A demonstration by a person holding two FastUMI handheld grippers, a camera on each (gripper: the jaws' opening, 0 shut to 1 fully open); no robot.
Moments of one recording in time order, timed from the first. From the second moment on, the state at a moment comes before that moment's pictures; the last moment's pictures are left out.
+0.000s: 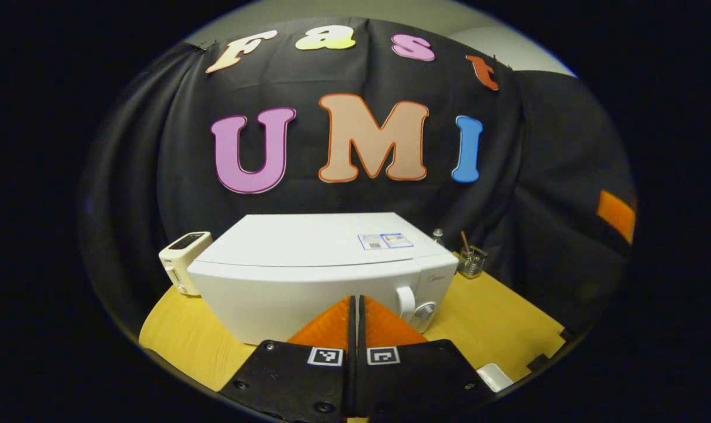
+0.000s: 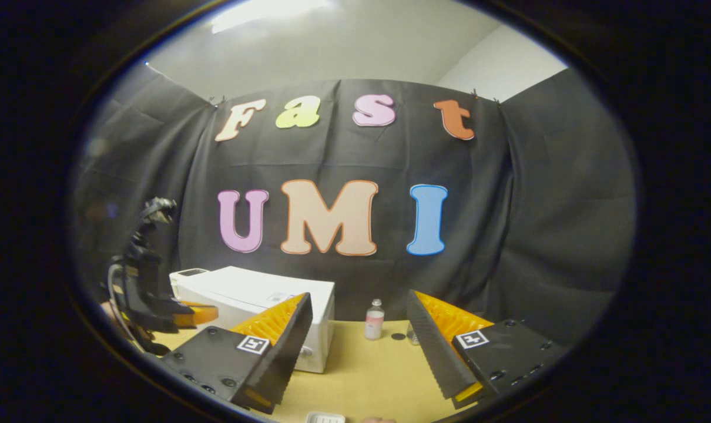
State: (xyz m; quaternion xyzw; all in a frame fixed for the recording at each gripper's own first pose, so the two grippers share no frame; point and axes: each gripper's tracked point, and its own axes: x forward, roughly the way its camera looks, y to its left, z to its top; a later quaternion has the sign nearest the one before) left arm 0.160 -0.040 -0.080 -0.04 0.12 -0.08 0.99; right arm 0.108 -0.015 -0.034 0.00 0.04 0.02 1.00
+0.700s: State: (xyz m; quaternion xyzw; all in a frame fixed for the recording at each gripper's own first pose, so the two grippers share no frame) left arm 0.087 0.023 0.026 -0.02 0.01 -0.03 1.00; right arm 0.114 0.035 -0.018 0.01 0.02 0.08 1.00
